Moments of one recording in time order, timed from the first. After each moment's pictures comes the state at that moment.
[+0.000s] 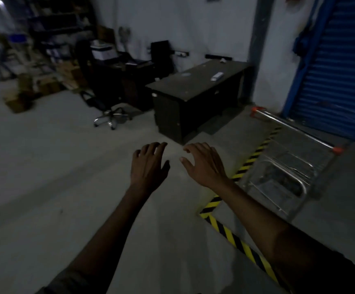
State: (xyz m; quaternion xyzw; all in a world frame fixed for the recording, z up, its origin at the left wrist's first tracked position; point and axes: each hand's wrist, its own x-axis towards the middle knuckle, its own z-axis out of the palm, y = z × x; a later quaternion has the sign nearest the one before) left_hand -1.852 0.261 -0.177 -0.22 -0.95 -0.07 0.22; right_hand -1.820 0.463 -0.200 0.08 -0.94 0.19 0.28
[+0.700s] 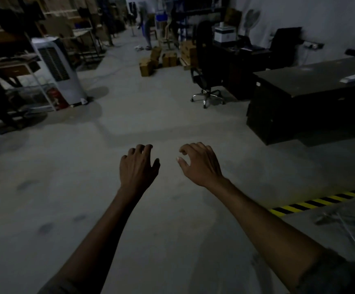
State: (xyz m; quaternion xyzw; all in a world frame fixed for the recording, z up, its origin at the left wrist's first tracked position) left_hand -1.593 0.060 -0.177 0.14 -0.96 0.00 0.23; right_hand -1.681 0.252 -0.197 0.34 -0.88 0.28 0.20
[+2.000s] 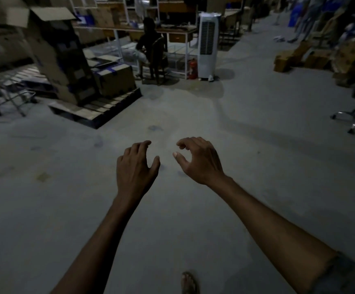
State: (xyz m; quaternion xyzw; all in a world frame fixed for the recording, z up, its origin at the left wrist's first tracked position) left_hand -1.109 -0.297 -0.183 0.44 -0.84 0.00 0.31; right_hand -1.299 -0.212 -0.176 0.62 -0.69 0.36 0.10
